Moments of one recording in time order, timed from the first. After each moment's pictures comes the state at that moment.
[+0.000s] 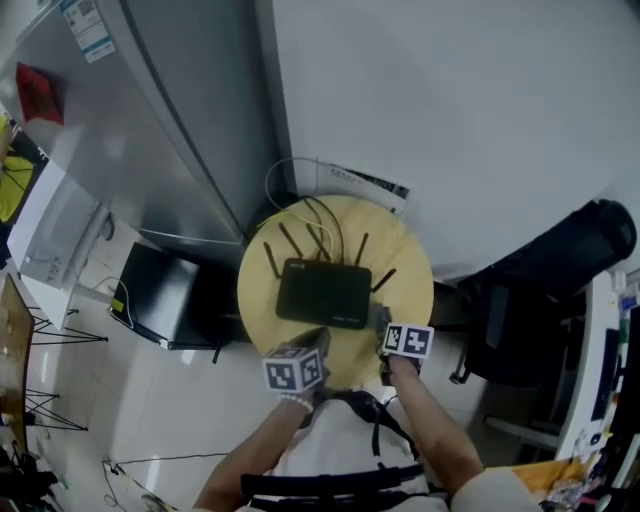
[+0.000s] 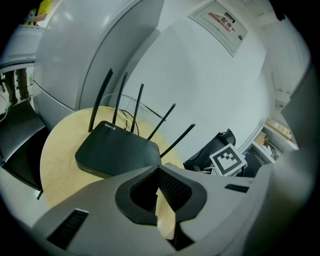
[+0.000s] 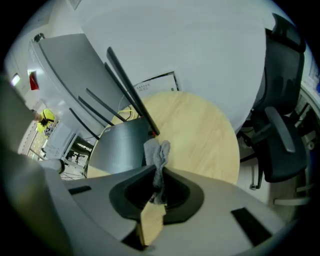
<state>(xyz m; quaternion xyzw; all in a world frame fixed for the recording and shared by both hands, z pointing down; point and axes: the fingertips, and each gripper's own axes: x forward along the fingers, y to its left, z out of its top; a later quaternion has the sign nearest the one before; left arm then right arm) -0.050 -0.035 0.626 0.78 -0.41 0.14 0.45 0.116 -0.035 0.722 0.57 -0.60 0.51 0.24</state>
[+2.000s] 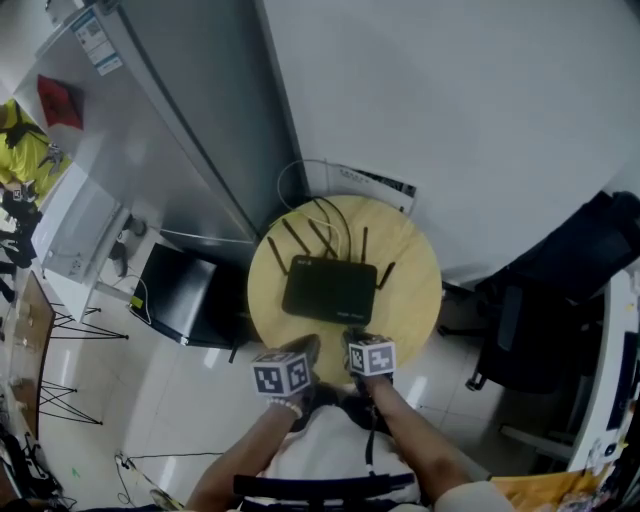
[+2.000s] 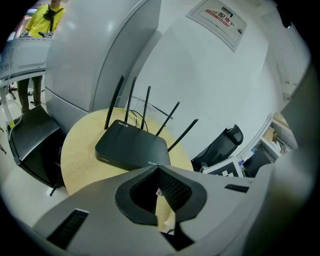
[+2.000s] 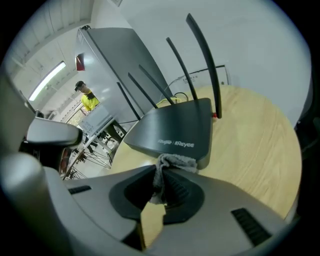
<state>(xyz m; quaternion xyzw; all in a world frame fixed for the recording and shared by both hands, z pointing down) -0.076 -0.006 0.623 0.76 -0.46 0.17 0.44 -0.003 -0.014 0.728 0.43 -0.76 0.44 0.23</state>
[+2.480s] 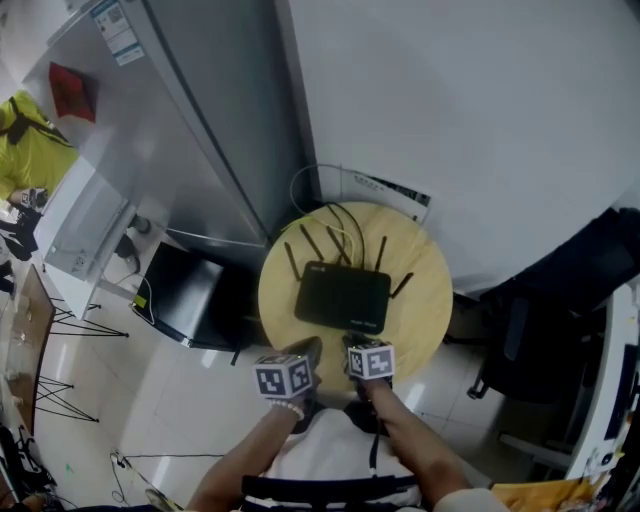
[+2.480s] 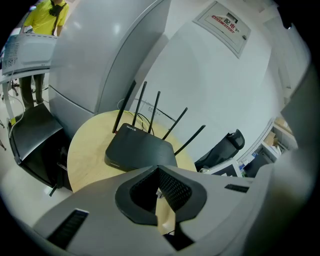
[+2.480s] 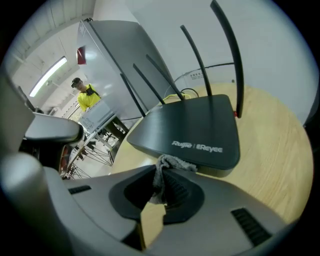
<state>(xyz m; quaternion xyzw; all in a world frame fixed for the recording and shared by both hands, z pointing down) -0.108 -0.019 0.629 0.75 -0.47 0.15 0.44 -0.038 -0.023 0.734 0.42 -0.76 0.44 0.25</state>
